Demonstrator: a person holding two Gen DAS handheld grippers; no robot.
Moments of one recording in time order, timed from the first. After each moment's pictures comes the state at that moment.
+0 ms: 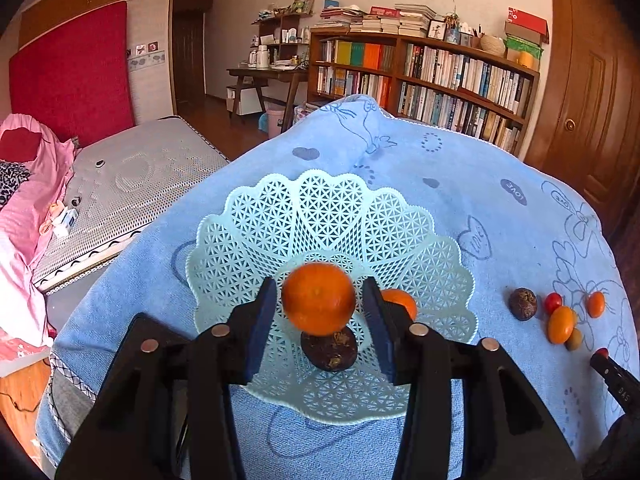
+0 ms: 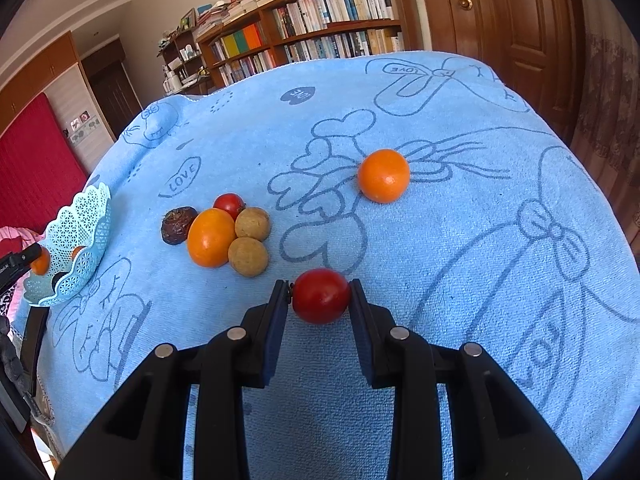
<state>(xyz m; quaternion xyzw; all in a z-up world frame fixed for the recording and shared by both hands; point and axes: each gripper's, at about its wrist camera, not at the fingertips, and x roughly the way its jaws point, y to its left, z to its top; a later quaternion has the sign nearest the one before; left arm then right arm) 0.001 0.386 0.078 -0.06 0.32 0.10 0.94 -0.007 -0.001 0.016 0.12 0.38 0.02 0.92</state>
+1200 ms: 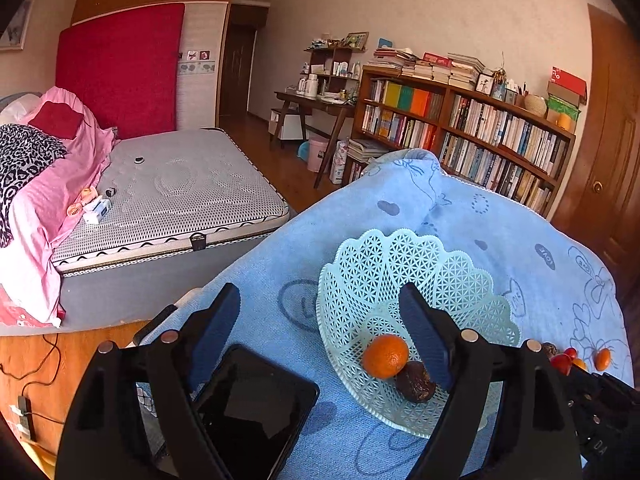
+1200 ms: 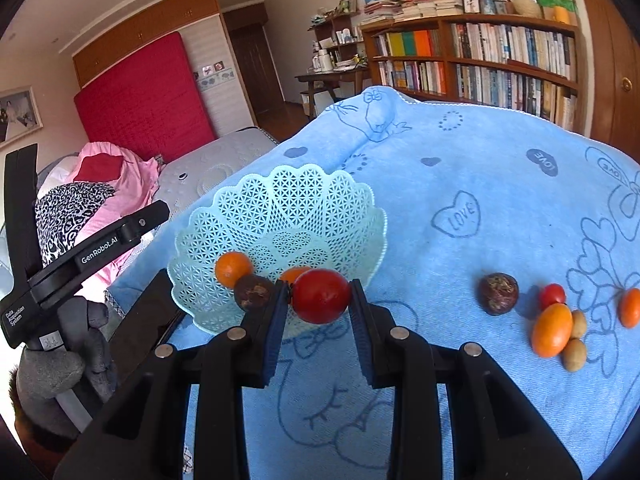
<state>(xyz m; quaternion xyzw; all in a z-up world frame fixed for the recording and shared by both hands) -0.035 0.460 0.100 -0.12 0.26 0.16 0.95 0.004 0.227 0.086 0.02 0.34 0.26 0.90</state>
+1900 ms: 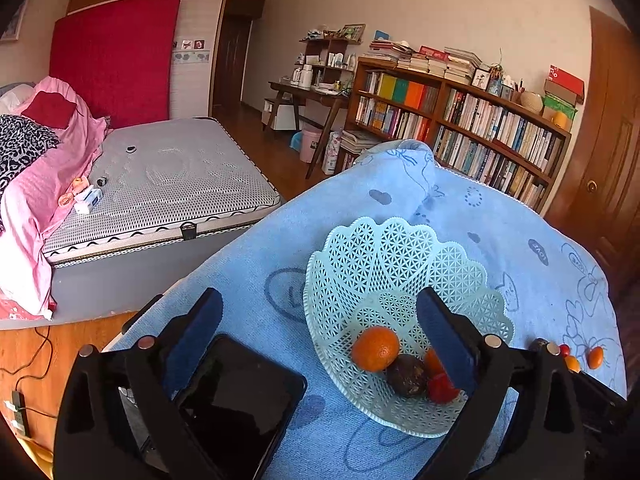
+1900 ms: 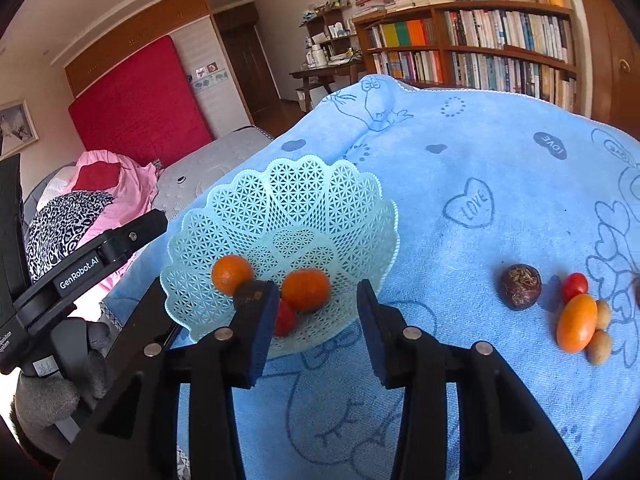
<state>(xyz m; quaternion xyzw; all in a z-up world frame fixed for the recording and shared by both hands) -0.029 0.456 0.093 -0.13 0.27 0.15 0.94 0.016 0.230 0.068 0.05 0.36 0.25 0.90</state>
